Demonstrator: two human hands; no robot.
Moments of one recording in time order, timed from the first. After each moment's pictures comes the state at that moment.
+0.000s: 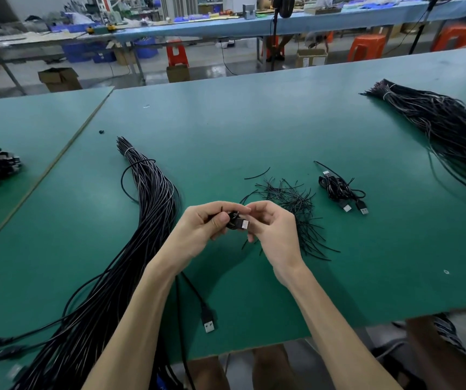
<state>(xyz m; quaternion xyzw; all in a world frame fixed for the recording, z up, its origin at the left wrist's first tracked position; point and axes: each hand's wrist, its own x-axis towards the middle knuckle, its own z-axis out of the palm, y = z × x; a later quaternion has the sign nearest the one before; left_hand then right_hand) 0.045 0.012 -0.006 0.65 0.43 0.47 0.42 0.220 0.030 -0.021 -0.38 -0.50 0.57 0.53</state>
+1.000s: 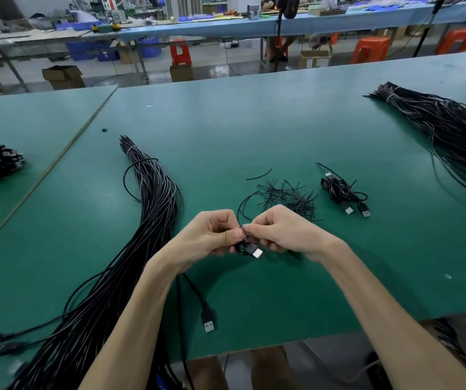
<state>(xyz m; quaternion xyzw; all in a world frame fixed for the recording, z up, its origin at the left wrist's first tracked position) 0.050 0.007 -0.001 0.60 0.41 0.39 0.57 0.256 0.052 0.019 -0.42 -0.72 0.53 0.17</state>
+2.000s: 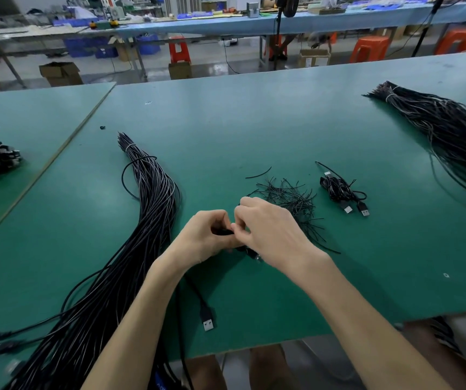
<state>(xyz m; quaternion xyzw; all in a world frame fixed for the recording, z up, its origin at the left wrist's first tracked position) 0.050 0.015 -0.016 0.64 0.55 0.36 0.40 0.226 0.027 0.029 -0.42 -0.89 0.09 0.17</state>
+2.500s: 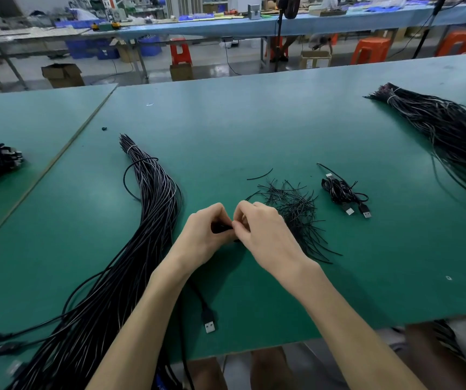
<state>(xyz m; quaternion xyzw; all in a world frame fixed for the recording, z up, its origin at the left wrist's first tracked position) 0.050 0.018 -0.020 0.67 0.58 0.39 0.26 0.215 0.026 0.012 -0.48 -0.82 0.19 0.24</state>
